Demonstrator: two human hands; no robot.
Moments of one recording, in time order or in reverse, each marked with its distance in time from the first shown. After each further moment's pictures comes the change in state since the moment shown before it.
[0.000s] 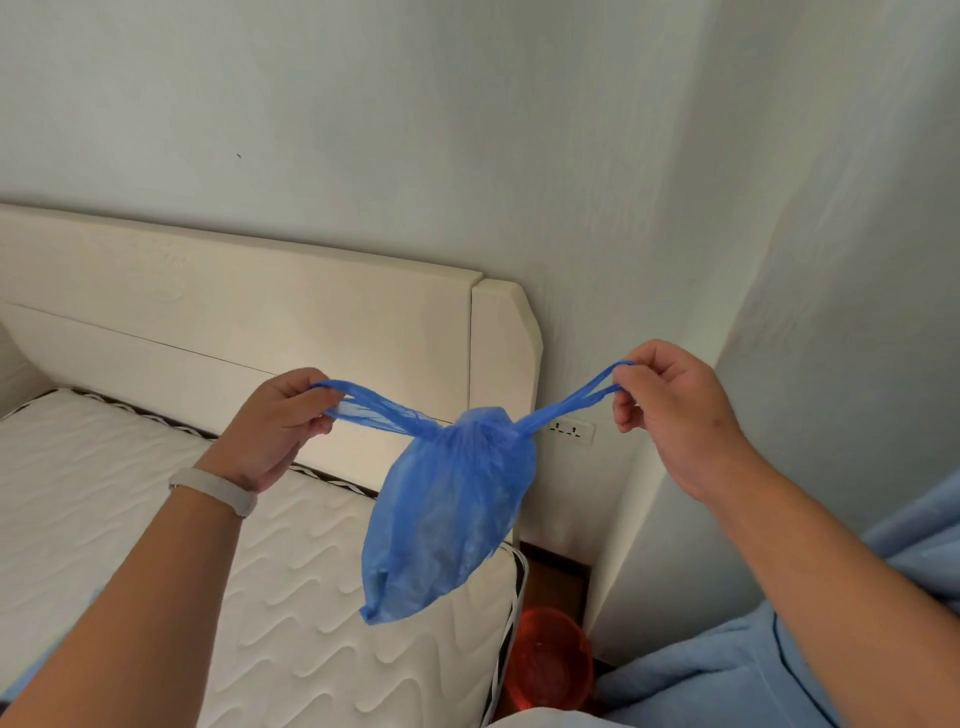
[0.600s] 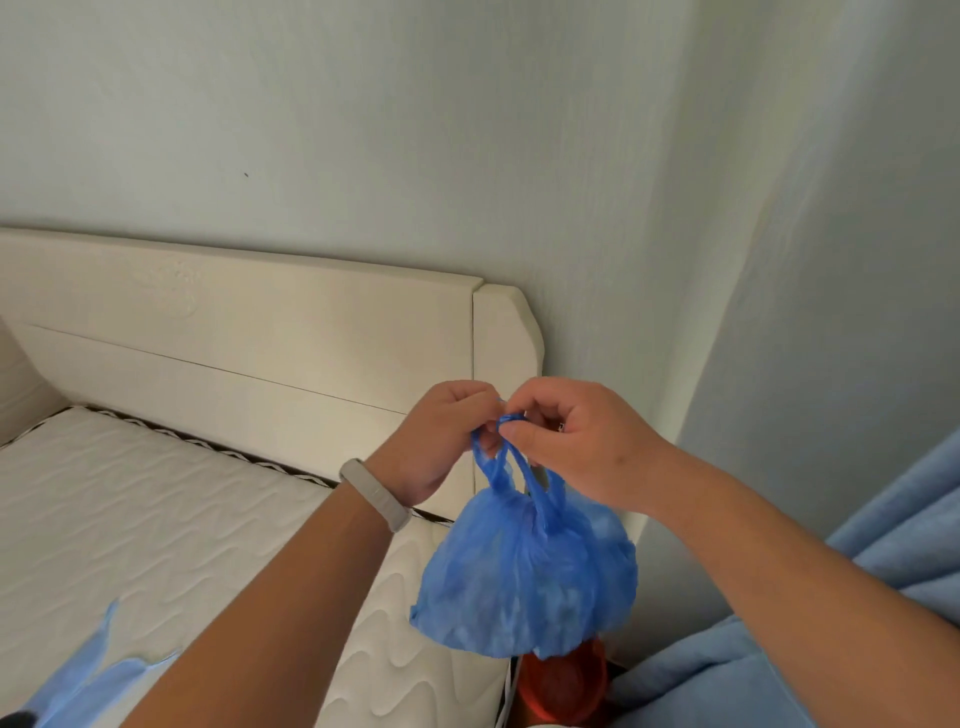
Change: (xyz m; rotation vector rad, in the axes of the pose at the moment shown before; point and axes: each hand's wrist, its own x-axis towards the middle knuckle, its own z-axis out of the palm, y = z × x) left_hand -0.030 0.039 0.138 -0.019 -0.314 0.030; right_hand -0.041 -0.028 0.049 -0.351 -0.469 -0.242
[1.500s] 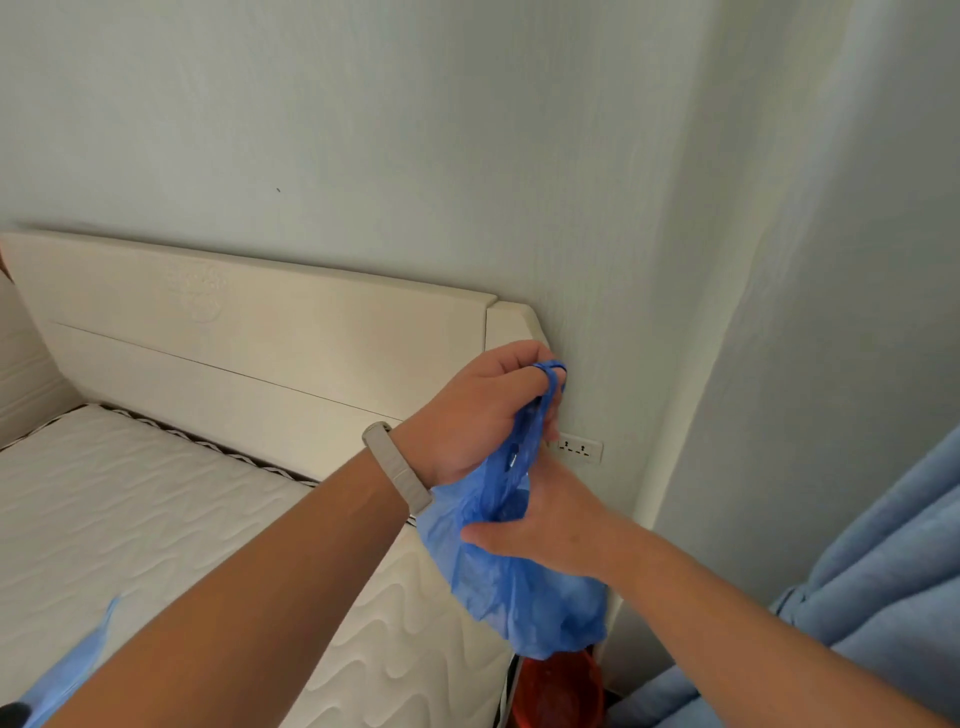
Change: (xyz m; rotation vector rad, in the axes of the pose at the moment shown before) left_hand -0.015 0.054 0.026 -0.047 -0.122 0.107; right_hand -0.018 0.027 0.052 -0.023 -0.110 0.067
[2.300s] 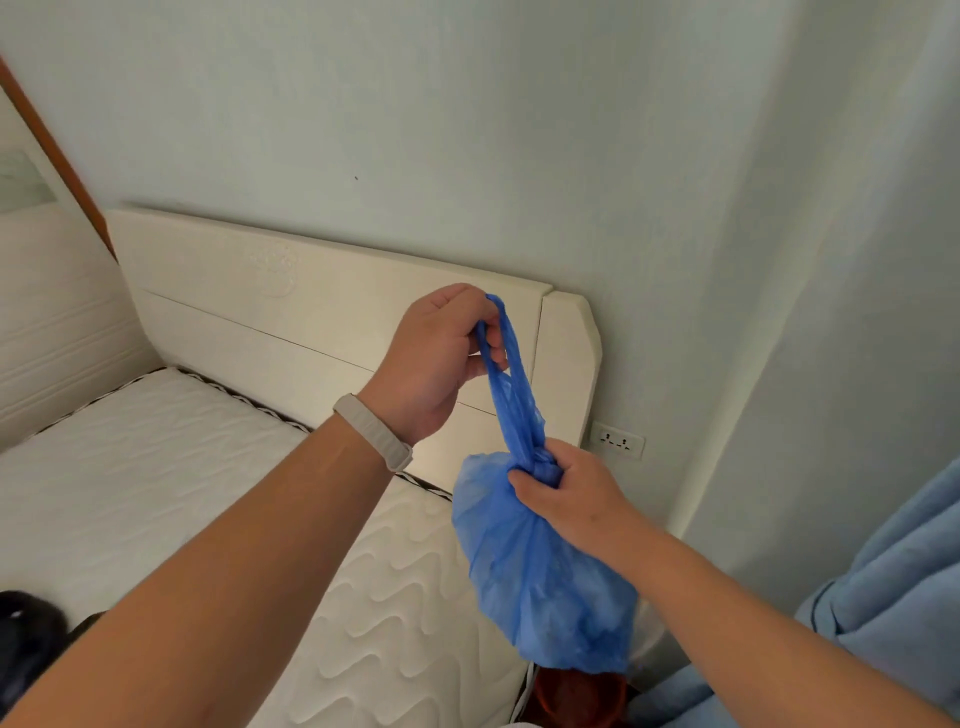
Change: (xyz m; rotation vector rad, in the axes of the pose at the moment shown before) left_hand -0.060 0.033 -0.044 -0.071 0.475 0.091; right_hand -0.014 -0.005 0.042 0.091 0.152 0.112
